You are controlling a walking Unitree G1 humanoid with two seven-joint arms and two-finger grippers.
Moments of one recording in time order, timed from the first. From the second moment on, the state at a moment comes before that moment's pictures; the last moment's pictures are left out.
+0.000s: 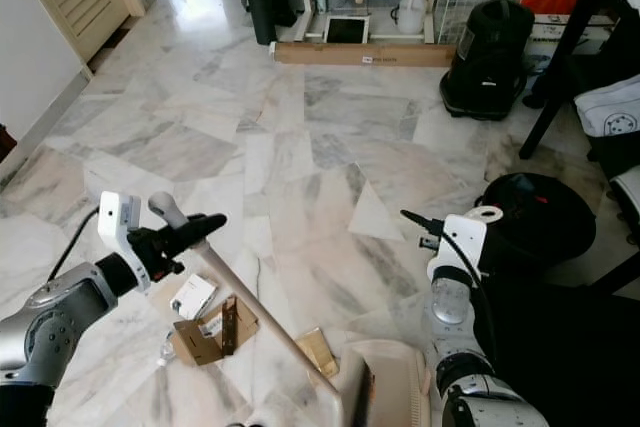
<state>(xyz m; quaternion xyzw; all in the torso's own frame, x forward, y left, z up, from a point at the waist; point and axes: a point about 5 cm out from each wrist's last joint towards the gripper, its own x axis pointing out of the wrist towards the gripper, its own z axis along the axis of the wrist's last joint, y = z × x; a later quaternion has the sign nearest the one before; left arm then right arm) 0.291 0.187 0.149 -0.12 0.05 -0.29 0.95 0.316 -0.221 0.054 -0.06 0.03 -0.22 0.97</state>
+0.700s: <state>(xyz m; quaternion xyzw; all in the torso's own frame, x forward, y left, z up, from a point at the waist) 0.289 0.186 0.148 -0.11 0.04 -0.26 0.96 0.321 -0.226 0.070 -0.04 -0.02 -0.23 0.97</state>
